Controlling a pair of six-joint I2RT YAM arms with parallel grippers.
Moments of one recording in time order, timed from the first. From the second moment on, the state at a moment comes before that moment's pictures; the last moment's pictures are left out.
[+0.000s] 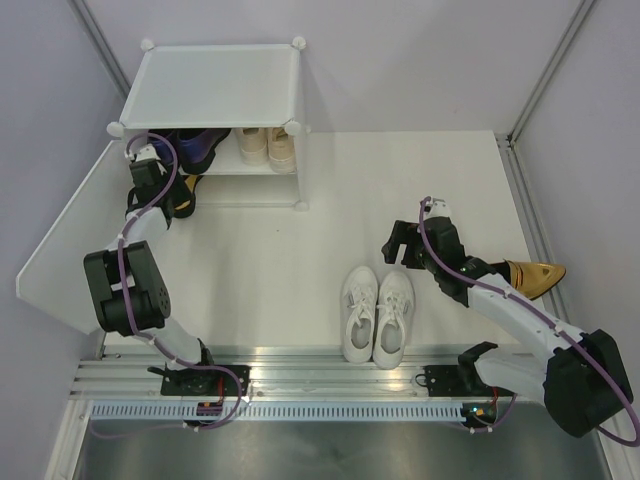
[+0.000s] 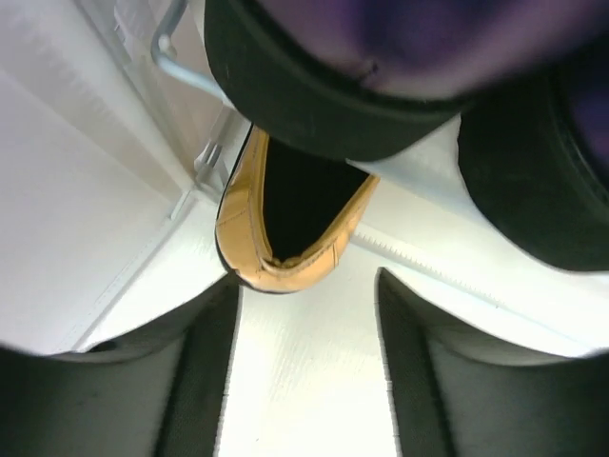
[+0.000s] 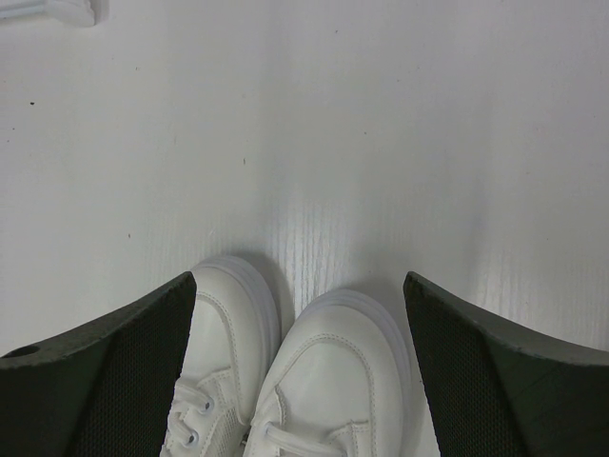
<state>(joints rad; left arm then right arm) 0.26 1.67 1.10 0.00 -0.03 -0.20 0.46 1.10 0.62 -0.14 0.10 0.52</state>
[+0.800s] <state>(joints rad) 0.26 1.72 1.05 -0.02 -0.02 -0.20 0.46 1.08 0.62 -0.14 0.09 0.52</state>
